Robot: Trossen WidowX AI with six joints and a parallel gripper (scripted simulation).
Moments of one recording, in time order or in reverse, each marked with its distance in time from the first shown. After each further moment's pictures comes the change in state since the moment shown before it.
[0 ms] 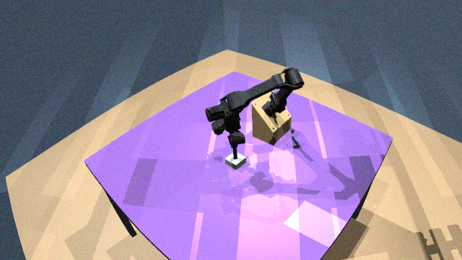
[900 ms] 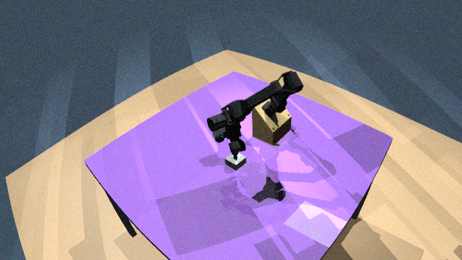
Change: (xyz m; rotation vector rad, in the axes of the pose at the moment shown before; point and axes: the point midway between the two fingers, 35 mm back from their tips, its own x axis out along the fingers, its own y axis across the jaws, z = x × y) arm 0.039 0.000 -0.002 0.001 0.004 0.001
